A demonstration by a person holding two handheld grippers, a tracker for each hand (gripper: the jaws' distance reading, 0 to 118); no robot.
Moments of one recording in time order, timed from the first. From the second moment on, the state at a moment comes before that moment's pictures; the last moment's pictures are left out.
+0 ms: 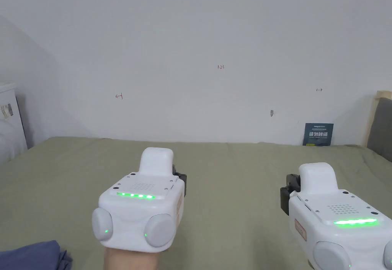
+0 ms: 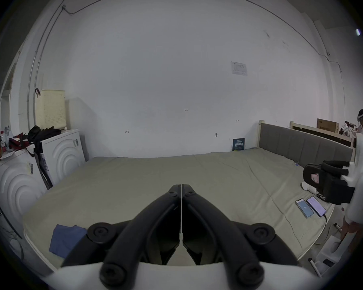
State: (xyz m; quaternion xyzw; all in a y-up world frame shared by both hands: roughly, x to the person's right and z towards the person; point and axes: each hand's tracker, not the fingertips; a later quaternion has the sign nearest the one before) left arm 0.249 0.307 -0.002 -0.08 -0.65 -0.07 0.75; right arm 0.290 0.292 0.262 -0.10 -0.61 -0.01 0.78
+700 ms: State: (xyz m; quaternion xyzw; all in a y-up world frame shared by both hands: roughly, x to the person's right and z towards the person) left arm 0.234 0.325 -0.006 -0.06 -0.63 -0.06 0.77; right arm 0.295 0.307 0.274 -0.08 -0.62 -0.02 0.78
